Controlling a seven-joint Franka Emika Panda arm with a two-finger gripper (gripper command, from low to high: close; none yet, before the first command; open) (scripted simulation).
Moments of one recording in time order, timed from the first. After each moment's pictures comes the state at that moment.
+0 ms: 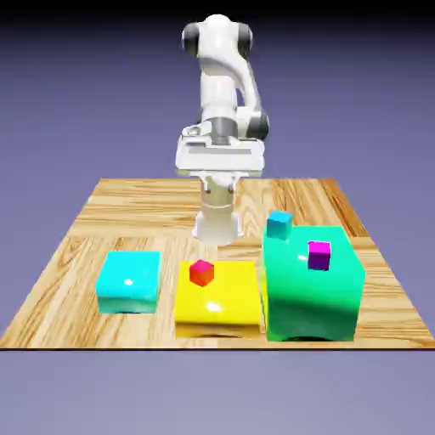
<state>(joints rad) 0.02 -0.58 0.01 -2.79 0.02 3.03 0.69</state>
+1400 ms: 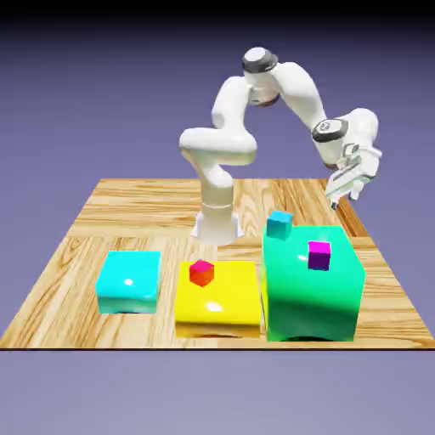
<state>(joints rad) -0.32 -1.06 1.53 -2.58 0.22 2.41 -0.08</state>
